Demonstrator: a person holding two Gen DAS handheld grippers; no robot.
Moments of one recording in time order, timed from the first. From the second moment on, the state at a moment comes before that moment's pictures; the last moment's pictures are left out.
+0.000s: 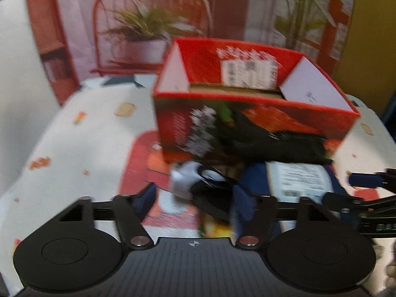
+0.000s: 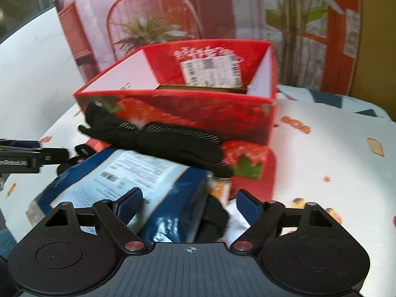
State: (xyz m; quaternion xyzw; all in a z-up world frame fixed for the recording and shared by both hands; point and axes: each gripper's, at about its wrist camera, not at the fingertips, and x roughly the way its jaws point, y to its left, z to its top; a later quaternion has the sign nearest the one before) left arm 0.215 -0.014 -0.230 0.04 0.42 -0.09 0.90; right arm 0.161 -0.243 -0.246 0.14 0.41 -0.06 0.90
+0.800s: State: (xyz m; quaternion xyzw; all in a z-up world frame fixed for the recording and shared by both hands) left arm 0.213 0.014 -0.214 -0.05 0.43 -0.21 0.88; right arm 0.156 -0.232 -0.251 0.15 0.44 -0.02 0.88
